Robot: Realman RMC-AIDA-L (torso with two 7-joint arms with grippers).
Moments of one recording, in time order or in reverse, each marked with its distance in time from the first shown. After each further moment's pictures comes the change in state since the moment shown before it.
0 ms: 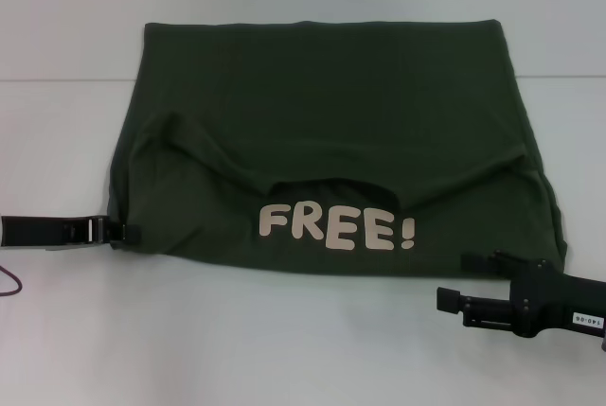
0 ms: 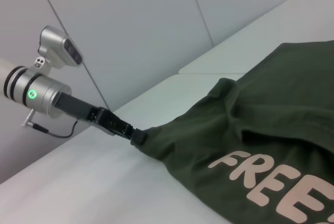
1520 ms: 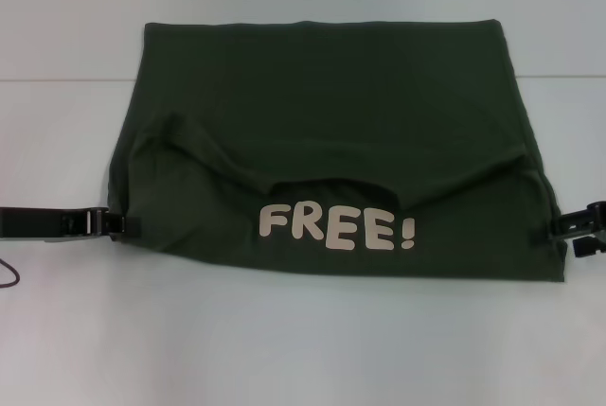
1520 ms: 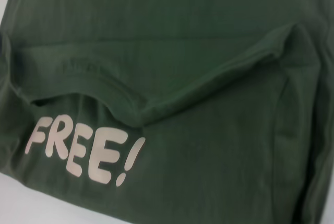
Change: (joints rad) left arm -0.010 0.009 -0.007 0.010 -0.001 0.025 -0.002; right arm 0.274 -0.171 -0.042 -0.198 -0.538 0.024 1.131
